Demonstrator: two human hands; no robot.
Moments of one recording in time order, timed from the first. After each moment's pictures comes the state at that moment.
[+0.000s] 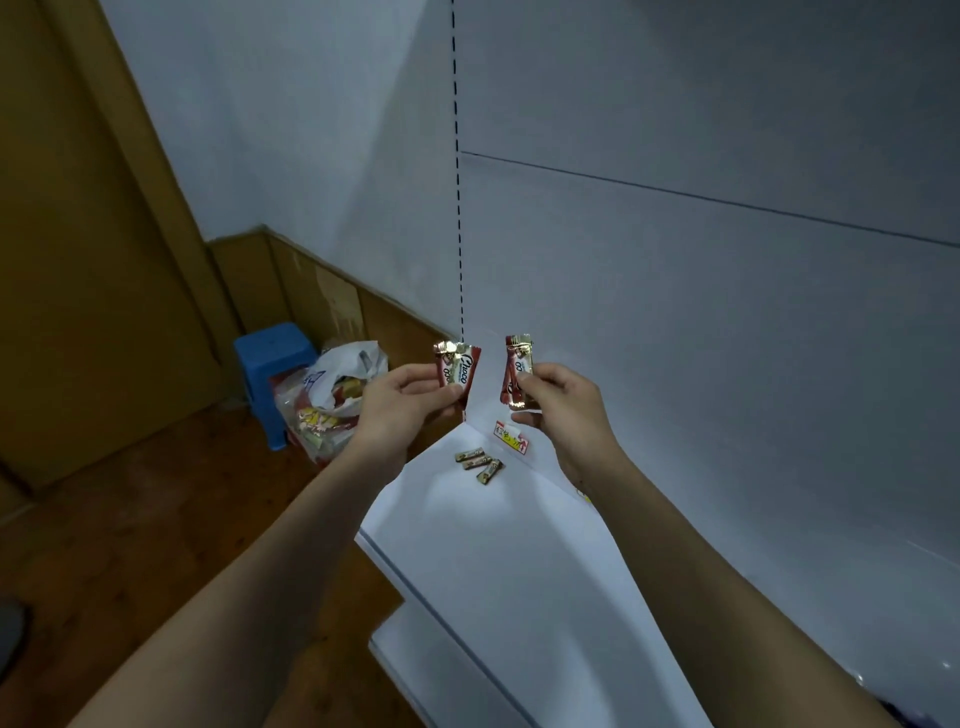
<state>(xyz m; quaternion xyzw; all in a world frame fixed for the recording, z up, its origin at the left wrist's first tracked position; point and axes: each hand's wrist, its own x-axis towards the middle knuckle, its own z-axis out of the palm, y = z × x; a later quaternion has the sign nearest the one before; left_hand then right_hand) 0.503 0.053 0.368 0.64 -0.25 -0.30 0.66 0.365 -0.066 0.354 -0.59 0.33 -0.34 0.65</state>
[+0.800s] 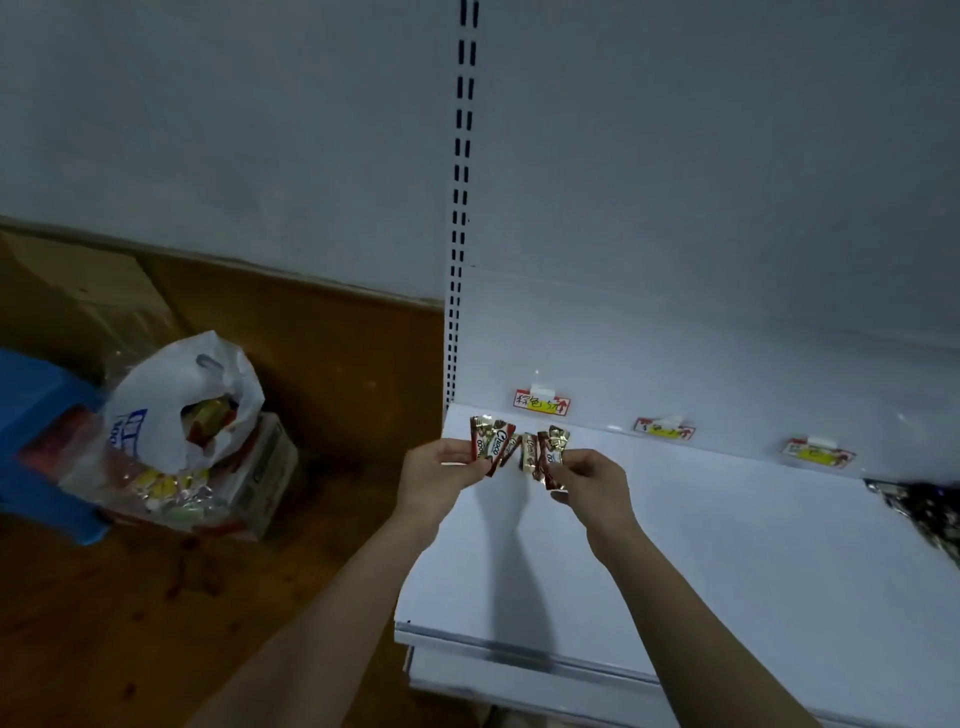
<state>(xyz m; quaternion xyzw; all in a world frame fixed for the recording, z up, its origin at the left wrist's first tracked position) 0.758 -0.071 0.134 0.64 -0.34 -0.53 0.44 0.571 -0.079 0.132 -0.35 0.68 -0.40 0.51</state>
